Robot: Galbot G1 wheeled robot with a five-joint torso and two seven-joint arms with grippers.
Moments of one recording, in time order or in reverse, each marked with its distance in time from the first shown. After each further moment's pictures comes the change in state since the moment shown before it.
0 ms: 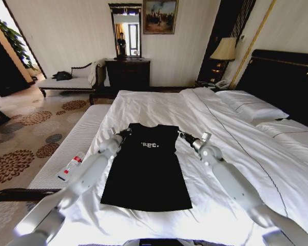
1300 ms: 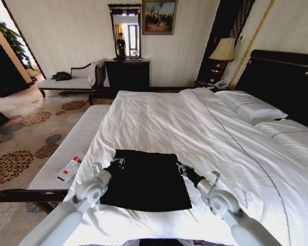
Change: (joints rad) left arm 0.673 0.201 -0.233 -0.503 0.166 -0.016 -0.009; right arm -0.679 0.011 0.224 0.450 -0.204 0.045 -0.014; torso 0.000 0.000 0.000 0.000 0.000
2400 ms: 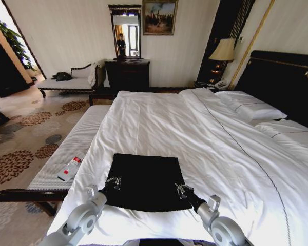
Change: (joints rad) left arm 0.265 -0.047 -0.113 -0.062 0.131 -0.015 0.042; right arm -0.231 0.057 0.009 0.026 -0.205 0.092 -0.034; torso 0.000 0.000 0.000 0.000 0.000
